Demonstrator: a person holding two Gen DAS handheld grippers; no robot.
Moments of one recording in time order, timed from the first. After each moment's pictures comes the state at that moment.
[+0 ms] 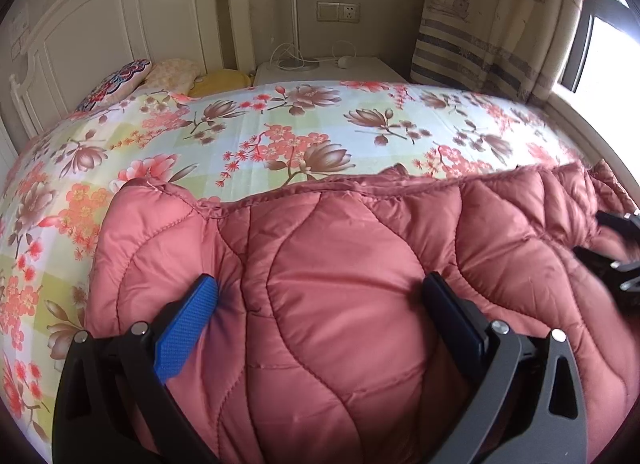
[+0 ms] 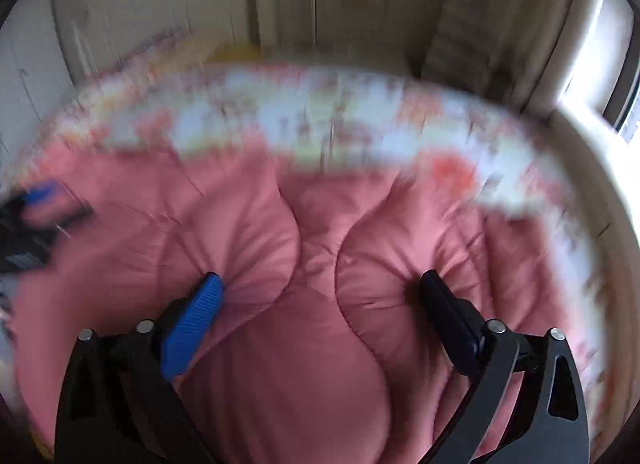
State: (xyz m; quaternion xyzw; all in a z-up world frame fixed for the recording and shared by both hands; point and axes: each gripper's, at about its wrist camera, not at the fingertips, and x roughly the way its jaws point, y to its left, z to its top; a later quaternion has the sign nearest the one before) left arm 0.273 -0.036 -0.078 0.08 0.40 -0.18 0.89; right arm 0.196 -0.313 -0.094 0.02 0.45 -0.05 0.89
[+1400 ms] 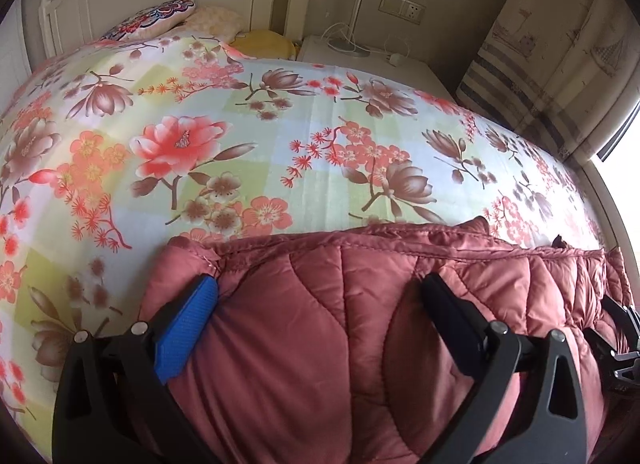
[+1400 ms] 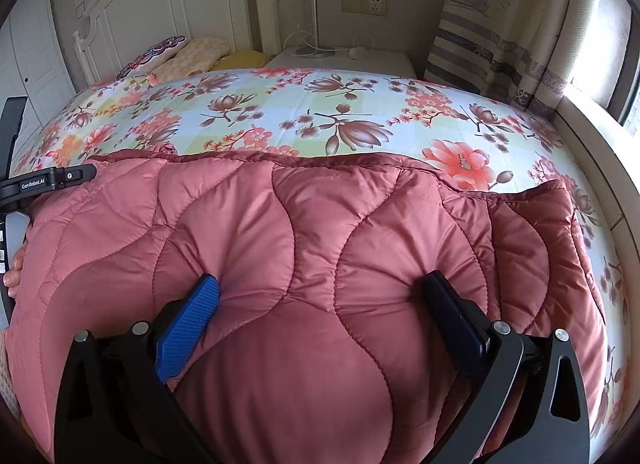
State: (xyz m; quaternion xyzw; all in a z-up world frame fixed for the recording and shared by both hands) left arm 0.327 0.010 -0.084 -0.02 0.46 -0.13 0.88; right arm 0.198 -0.311 -0.094 0.03 0.44 -0.04 0.90
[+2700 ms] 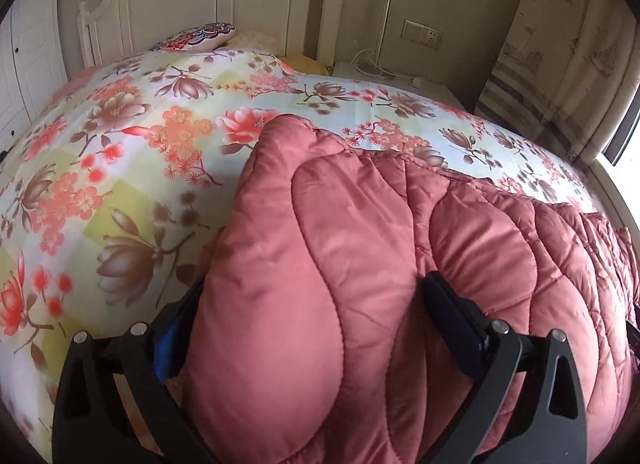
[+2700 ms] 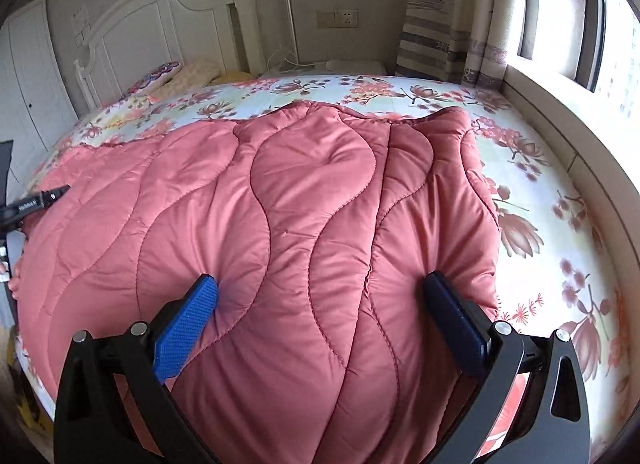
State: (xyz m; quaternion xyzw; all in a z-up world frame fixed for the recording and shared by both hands) left arm 0.260 0.052 -0.080 -0.02 0.42 -0.09 0.91; right arm 0.106 -0.361 -0.096 0.07 0.40 -0.05 0.91
